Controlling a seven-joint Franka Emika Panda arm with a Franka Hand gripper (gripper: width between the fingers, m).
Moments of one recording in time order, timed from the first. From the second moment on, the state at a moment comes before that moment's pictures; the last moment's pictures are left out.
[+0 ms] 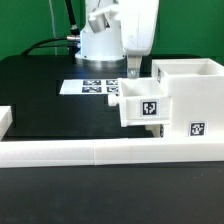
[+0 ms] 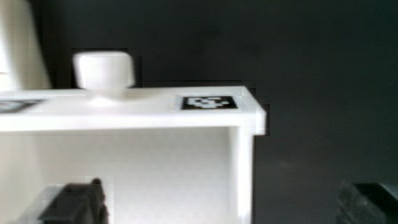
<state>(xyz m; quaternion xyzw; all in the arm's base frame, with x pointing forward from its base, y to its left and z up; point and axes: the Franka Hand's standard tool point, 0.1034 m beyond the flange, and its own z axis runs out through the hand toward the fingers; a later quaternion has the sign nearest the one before) 0.556 0.005 0.114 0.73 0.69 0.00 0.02</state>
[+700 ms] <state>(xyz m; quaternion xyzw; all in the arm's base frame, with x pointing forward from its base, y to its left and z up) 0.577 -0.052 0.095 0.70 0.72 0.00 0.01</state>
